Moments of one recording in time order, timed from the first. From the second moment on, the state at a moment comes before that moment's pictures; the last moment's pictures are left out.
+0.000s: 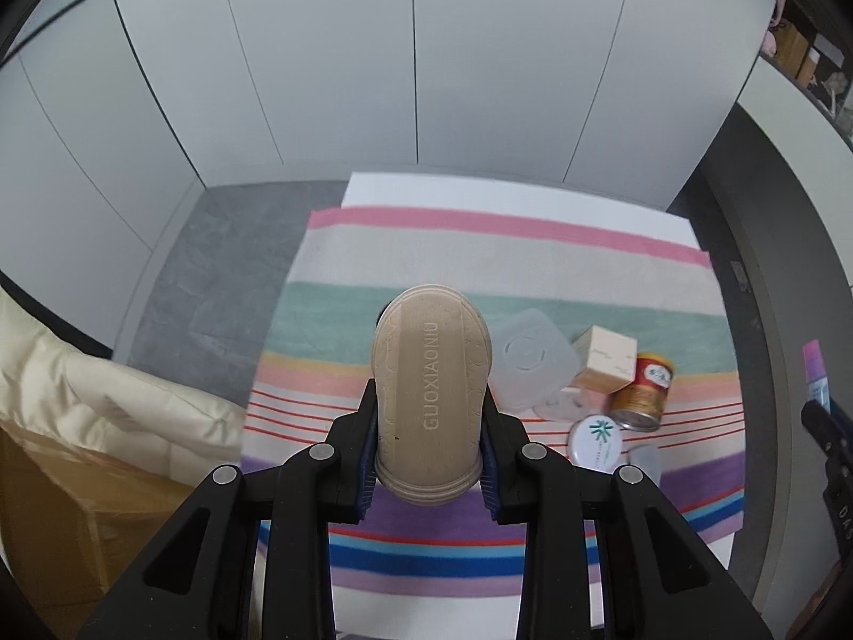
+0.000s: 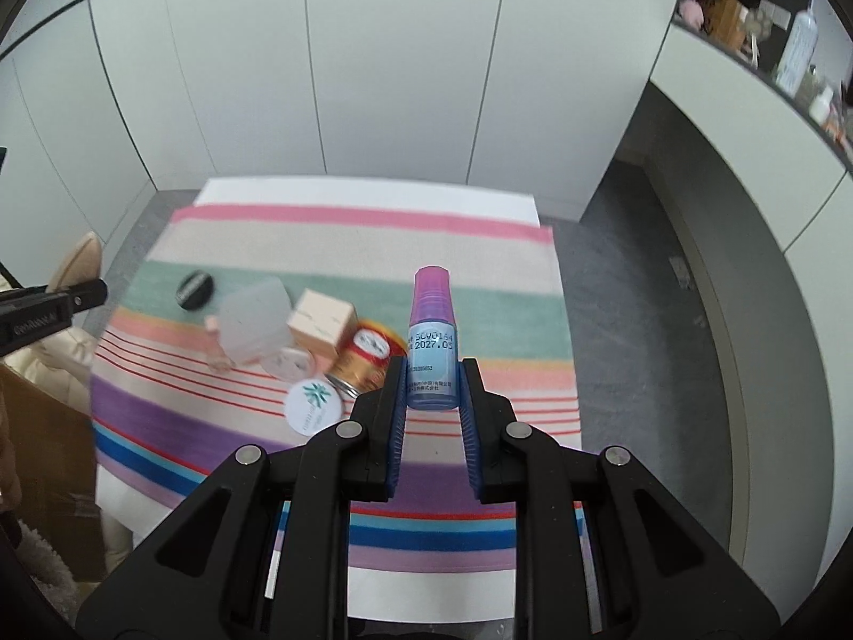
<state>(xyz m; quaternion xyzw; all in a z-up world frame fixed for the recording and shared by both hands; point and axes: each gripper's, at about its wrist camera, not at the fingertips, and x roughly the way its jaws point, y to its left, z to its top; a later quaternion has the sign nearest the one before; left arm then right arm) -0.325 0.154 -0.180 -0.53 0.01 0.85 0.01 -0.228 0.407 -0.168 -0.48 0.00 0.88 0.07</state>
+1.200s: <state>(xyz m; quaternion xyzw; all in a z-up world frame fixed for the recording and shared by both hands) -0.248 0.166 -0.060 -0.46 0.05 0.89 0.03 -0.182 0.391 -0.045 -0.42 0.00 0.91 0.05</state>
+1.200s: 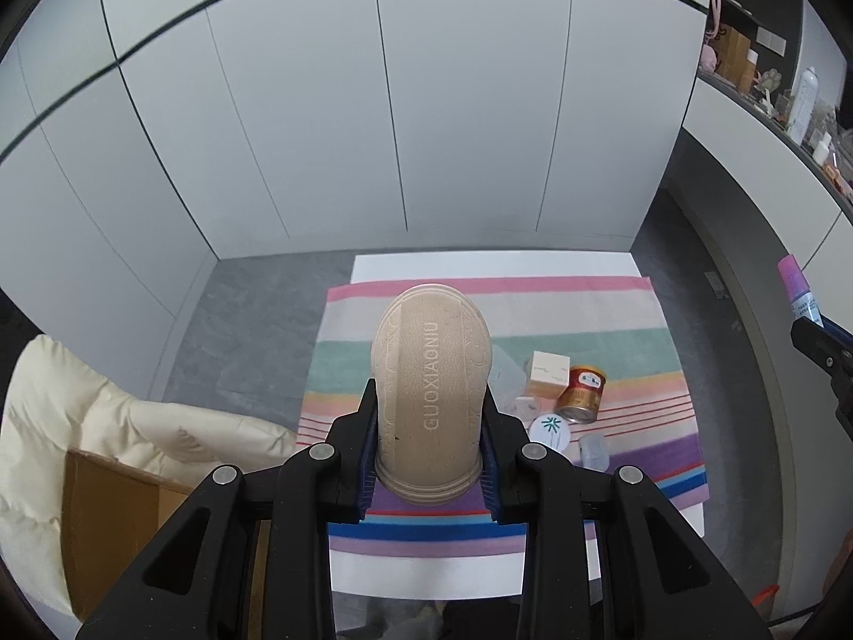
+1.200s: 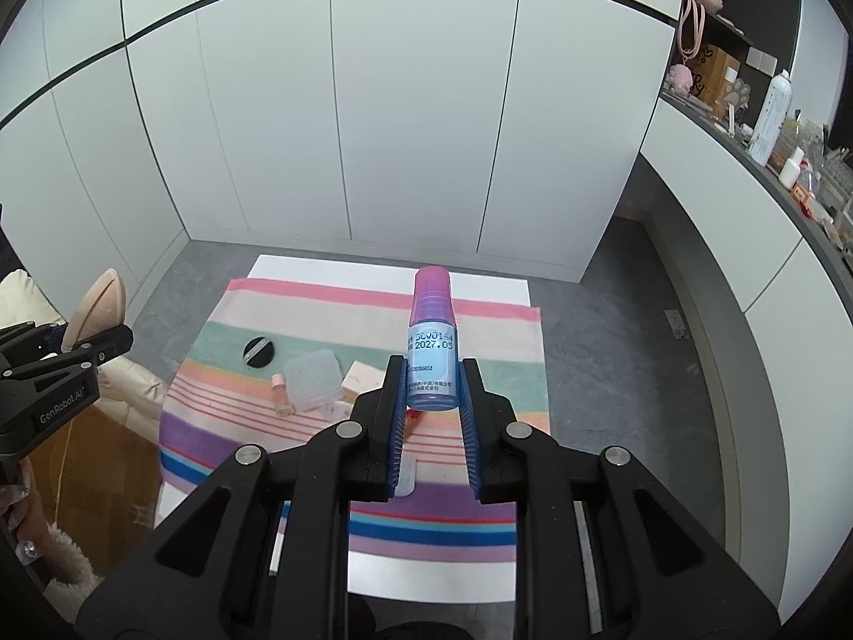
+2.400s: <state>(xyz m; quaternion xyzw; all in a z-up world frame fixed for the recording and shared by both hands) -0.049 0.118 -0.075 -0.49 0.03 0.87 0.06 0.024 0.379 -0.070 -0.46 0.05 0.89 0.01</state>
